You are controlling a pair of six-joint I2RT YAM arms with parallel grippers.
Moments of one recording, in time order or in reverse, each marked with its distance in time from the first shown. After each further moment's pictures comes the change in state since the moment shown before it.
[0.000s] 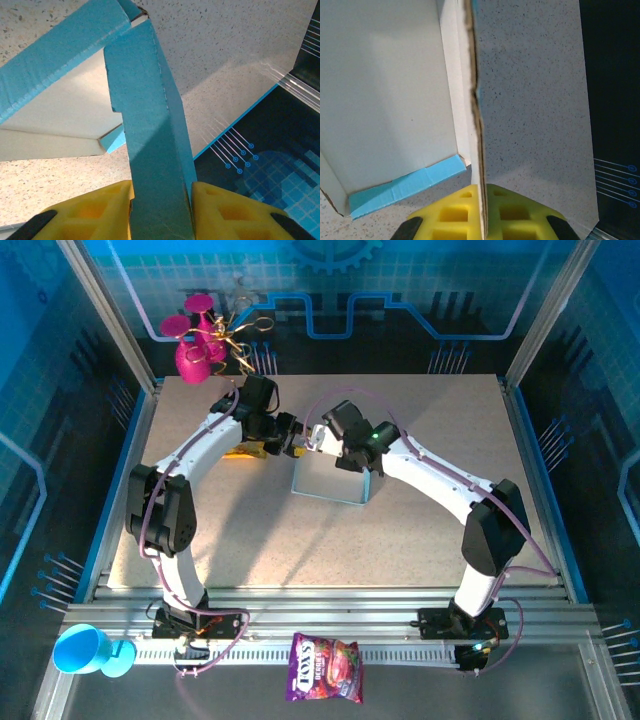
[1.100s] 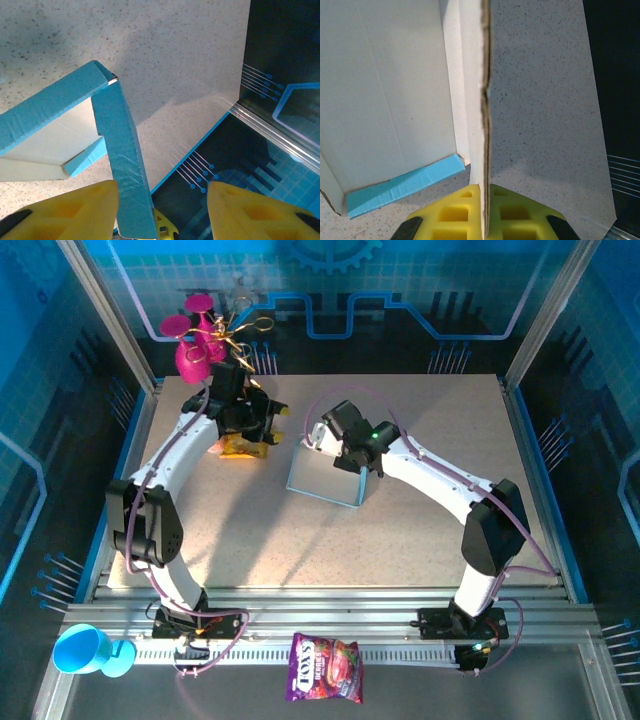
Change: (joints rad) left arm 0.110 -0.104 -0.023 0.049 -0.060 -0.019; right arm 0.000 0.002 0.006 -0.008 -0.020 0.071
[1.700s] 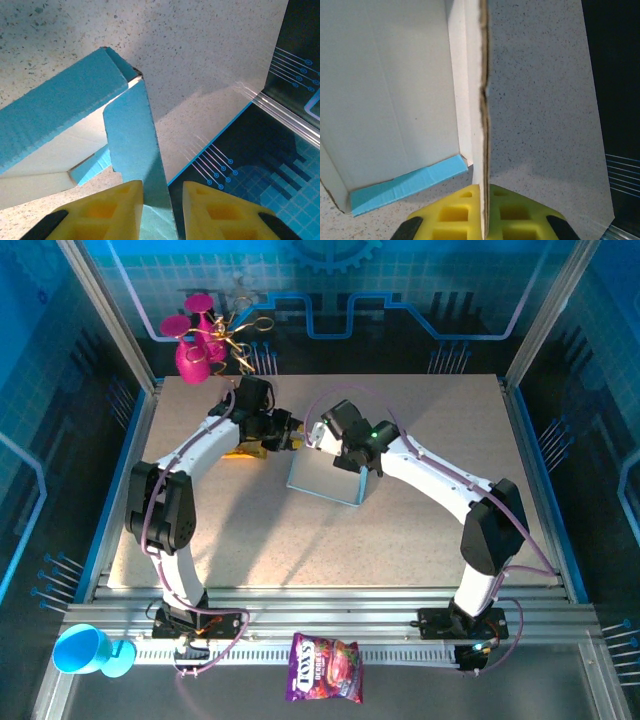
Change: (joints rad) left arm -0.076 0.119 -0.043 0.133 0.025 -0.021; right arm 0.002 0.007 0.007 -0.006 0.005 0.000
